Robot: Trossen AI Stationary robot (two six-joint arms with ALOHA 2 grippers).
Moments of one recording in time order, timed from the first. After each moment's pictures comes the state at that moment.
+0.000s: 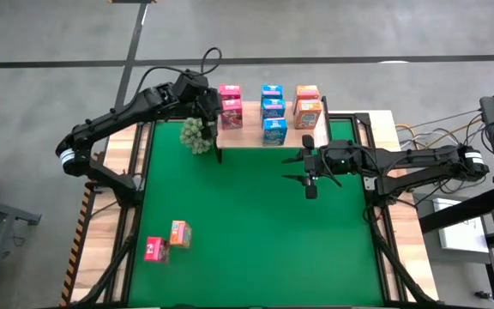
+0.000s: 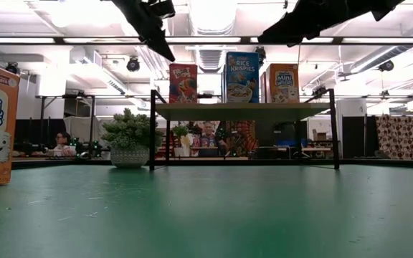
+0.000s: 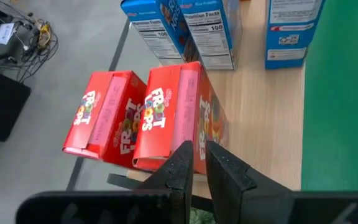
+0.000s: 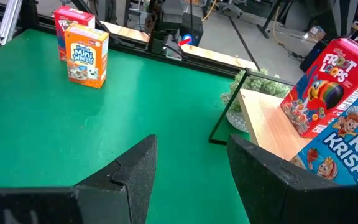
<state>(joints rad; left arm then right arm) 0.52 1.45 1.50 -0.76 -0.06 0.45 -0.07 1.05 0.73 0.01 -0.03 -0.29</state>
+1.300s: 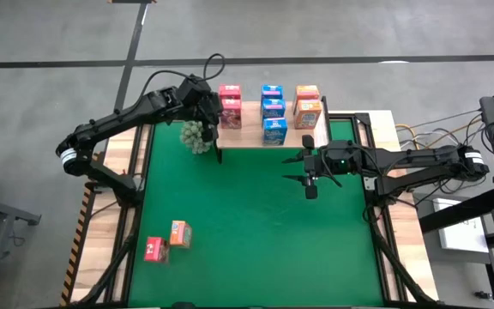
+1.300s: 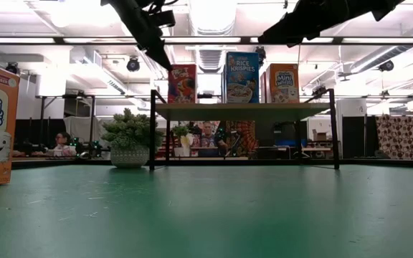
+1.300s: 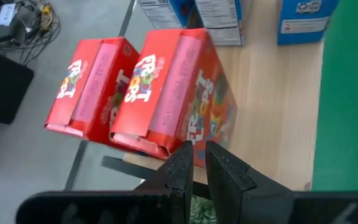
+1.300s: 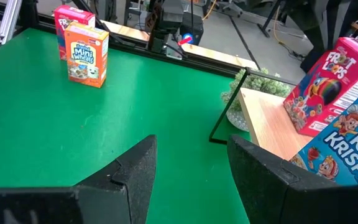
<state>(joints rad) 0.52 1.45 1.44 -0.74 -0.12 0.44 -0.07 1.05 0.73 0.00 -0.03 -0.29</state>
